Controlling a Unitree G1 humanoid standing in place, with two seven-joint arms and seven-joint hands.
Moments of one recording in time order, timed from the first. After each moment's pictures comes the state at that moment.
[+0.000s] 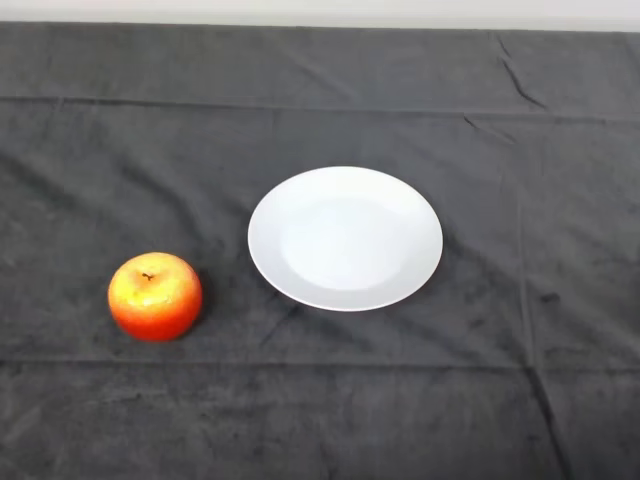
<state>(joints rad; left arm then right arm) -0.19 0.57 0.61 1.15 -0.39 -0.67 0.15 -0.59 -0.37 -0.80 1.19 0.84 0.31 0.56</state>
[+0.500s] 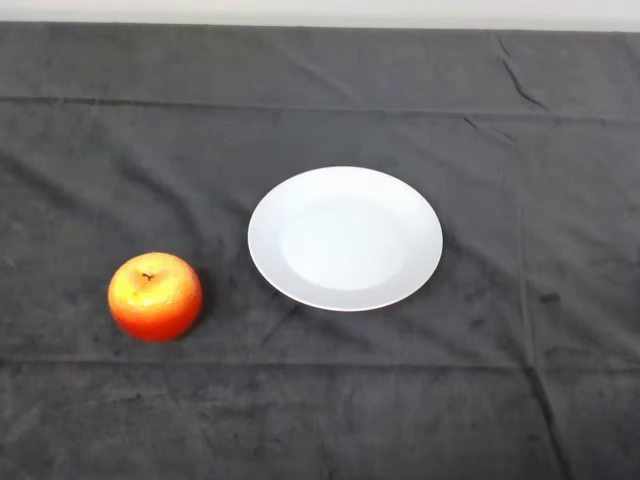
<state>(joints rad) -0.20 0.57 0.60 1.15 -0.36 -0.67 0.10 -0.59 -0.37 -0.80 1.19 0.84 0.31 0.56</state>
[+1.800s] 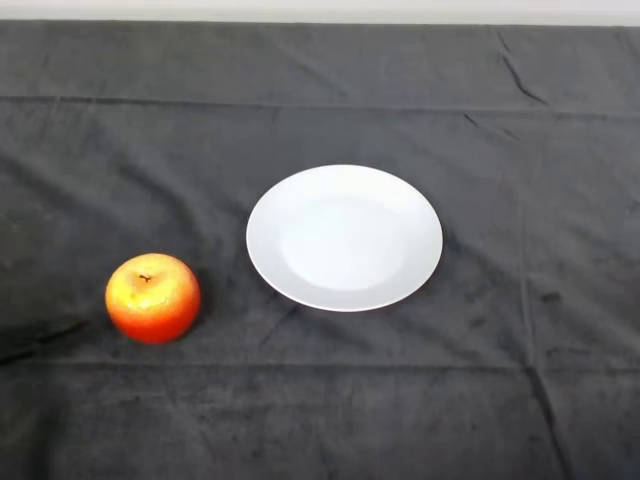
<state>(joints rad) -0.19 0.36 0.13 0.59 0.08 -0.55 0.33 -0.59 -0.37 -0.80 1.19 0.84 0.31 0.56</state>
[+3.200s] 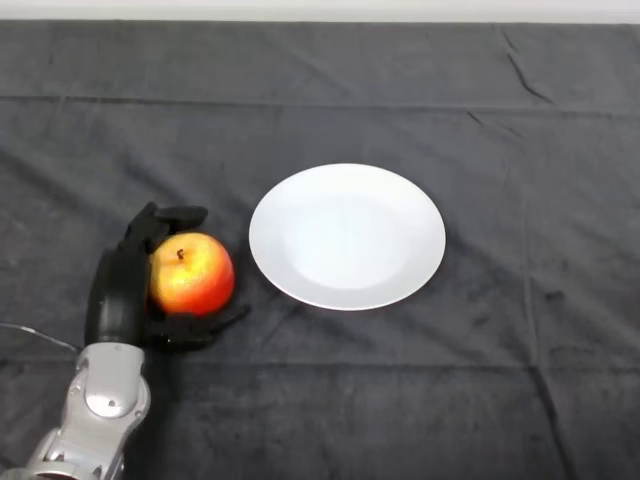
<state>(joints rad) -0.45 0.28 -0.23 0.80 0.08 -0.41 0.33 -0.59 -0.37 -0.80 1.19 0.84 0.31 0.56</state>
